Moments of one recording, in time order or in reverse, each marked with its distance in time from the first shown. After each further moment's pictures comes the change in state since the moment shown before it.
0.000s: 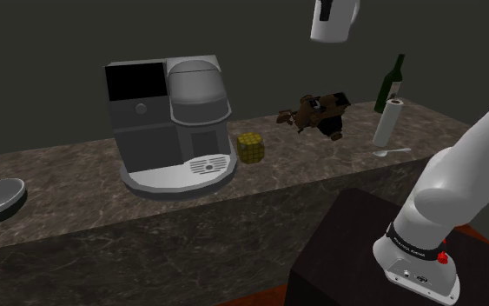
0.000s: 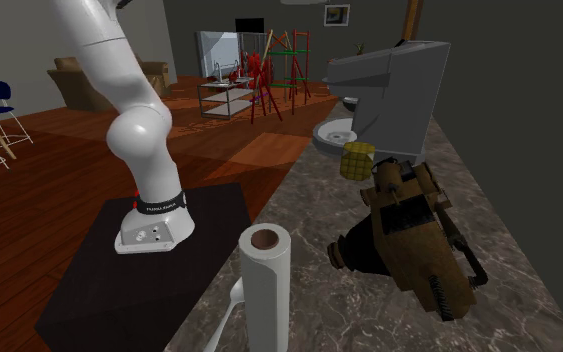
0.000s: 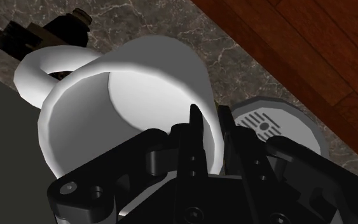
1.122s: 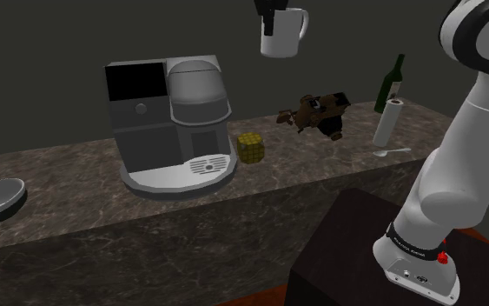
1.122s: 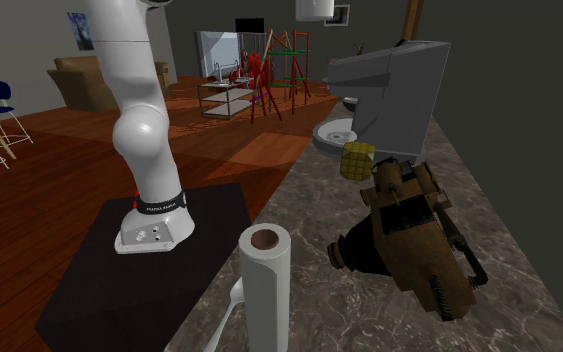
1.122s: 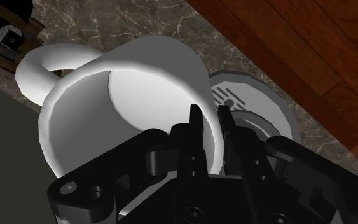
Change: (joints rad) arm 0.122 0.238 0.178 0.192 -0.012 0.042 0.297
